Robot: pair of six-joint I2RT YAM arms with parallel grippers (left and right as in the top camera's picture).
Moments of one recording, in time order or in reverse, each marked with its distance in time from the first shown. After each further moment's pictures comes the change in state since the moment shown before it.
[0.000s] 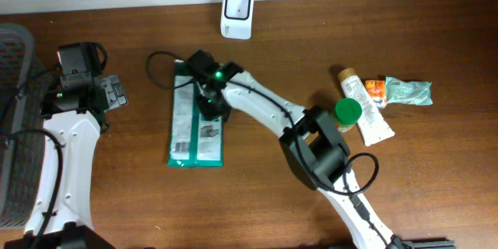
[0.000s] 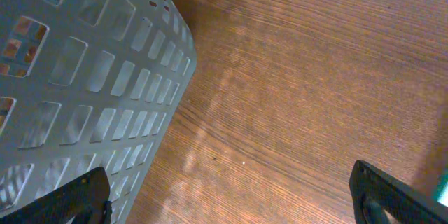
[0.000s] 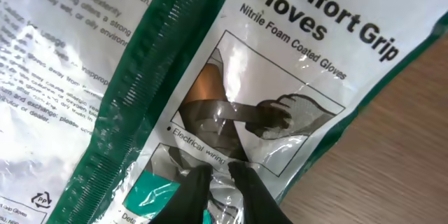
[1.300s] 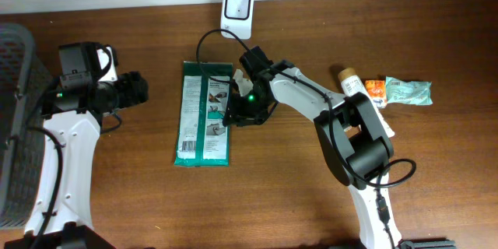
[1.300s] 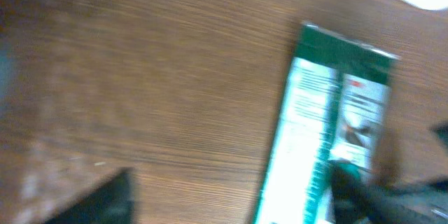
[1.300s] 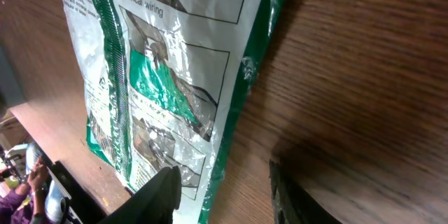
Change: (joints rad) left arm 0.001 0.000 0.000 0.005 0.535 0.000; right arm -0.197 -0.200 -0.434 0.175 -0.554 0.126
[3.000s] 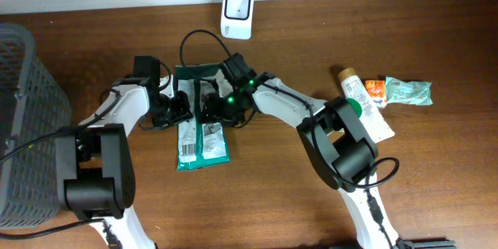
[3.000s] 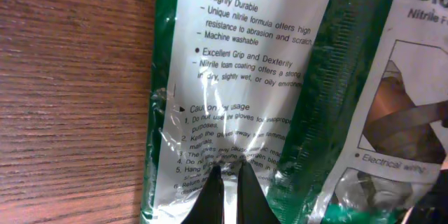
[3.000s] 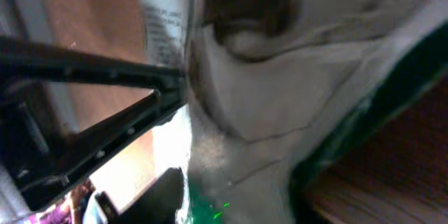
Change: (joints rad) left arm -0.167 0.473 -0.033 0.098 0.228 -0.158; right arm 0.103 0.050 0.002 0.282 -0.034 0.260
